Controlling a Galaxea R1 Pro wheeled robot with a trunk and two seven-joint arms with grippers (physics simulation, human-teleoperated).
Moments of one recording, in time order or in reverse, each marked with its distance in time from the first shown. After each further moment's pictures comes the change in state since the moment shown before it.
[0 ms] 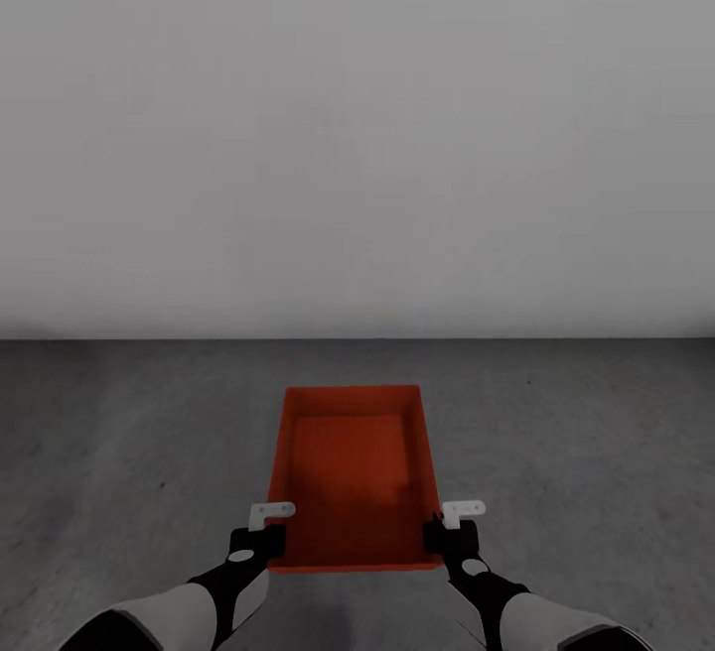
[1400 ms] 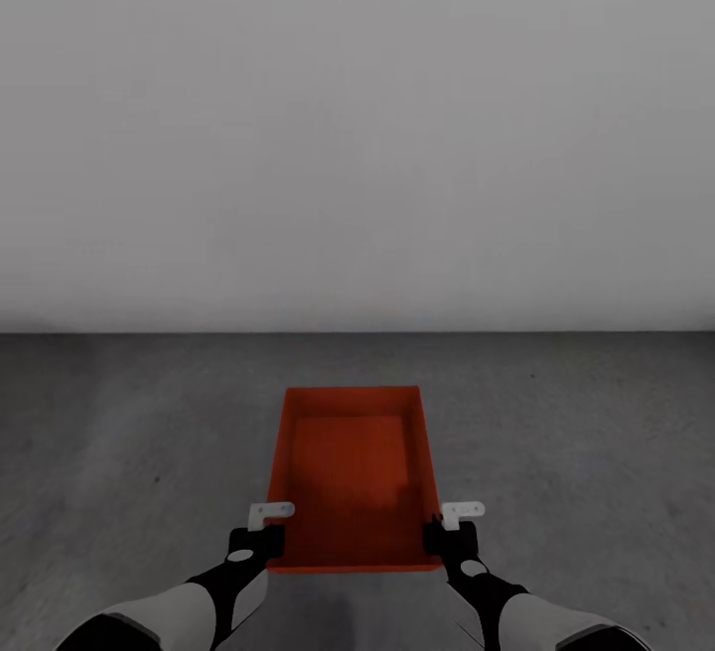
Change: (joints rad) left arm 0.000 0.003 0.171 -0.002 -0.177 0.008 -0.001; right arm 0.000 0.006 0.009 0.008 -0.018 -0.004 -0.004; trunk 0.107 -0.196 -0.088
